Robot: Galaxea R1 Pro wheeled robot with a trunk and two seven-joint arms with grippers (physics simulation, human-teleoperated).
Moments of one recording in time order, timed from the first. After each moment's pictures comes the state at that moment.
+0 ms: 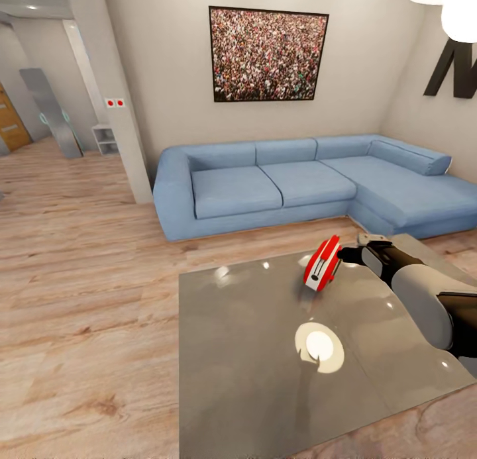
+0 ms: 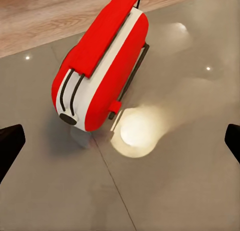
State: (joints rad) left arm -0.03 -0.02 0.11 -0.50 -0.01 -0.32 0.17; right arm -1.35 -0.22 0.03 -0.08 -0.06 0.37 -0.02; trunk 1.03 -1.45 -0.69
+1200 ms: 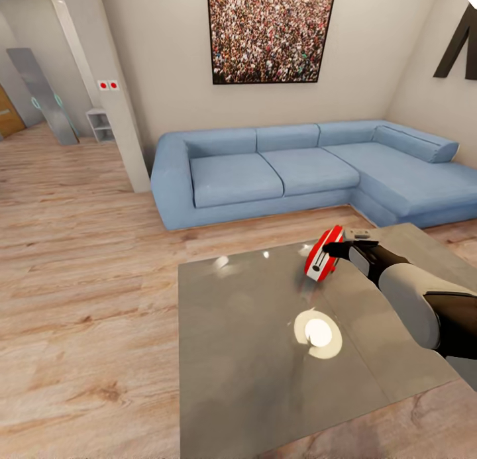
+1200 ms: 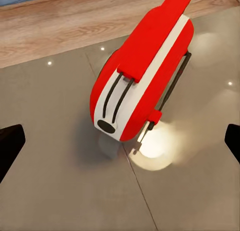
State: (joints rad) left arm -0.03 -0.02 0.11 -0.50 -0.01 -0.32 0.17; right arm -1.35 -0.17 0.03 -0.08 -0.05 0.26 0.02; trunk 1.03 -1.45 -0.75
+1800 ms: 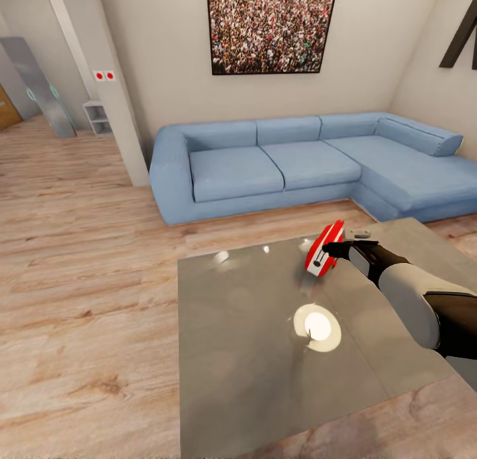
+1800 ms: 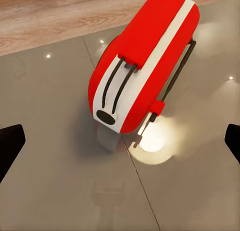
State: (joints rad) left arm -0.03 -0.02 0.11 -0.50 -0.01 -0.32 0.17; right arm -1.35 -0.17 0.03 -0.08 -0.05 0.26 0.02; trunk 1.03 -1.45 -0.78
